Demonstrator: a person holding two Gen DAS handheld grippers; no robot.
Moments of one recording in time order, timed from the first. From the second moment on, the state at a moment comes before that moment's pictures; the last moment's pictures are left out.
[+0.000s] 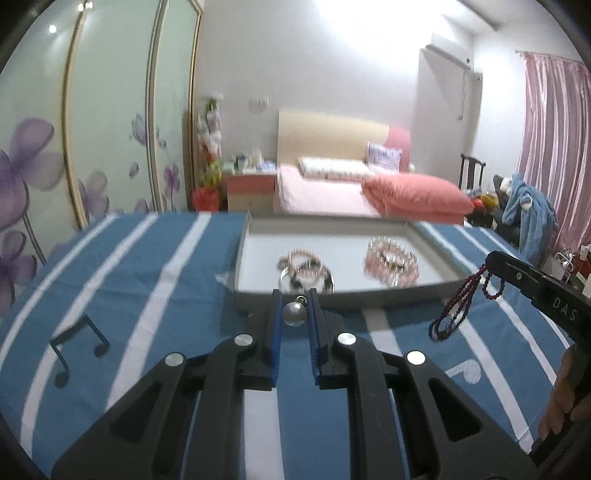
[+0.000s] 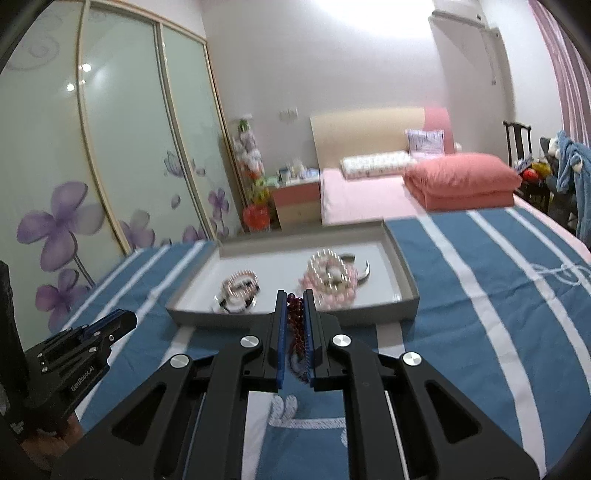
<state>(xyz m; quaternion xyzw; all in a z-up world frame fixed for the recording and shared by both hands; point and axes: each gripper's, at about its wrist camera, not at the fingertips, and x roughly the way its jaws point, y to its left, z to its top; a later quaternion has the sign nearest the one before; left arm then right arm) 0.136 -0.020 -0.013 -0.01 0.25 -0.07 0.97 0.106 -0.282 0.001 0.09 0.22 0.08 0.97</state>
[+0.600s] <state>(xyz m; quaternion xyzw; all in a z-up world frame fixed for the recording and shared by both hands) 0.112 -0.031 0.018 0.01 0.17 -0.06 0.98 0.077 -0.270 0.037 0.06 0.11 0.06 0.99</state>
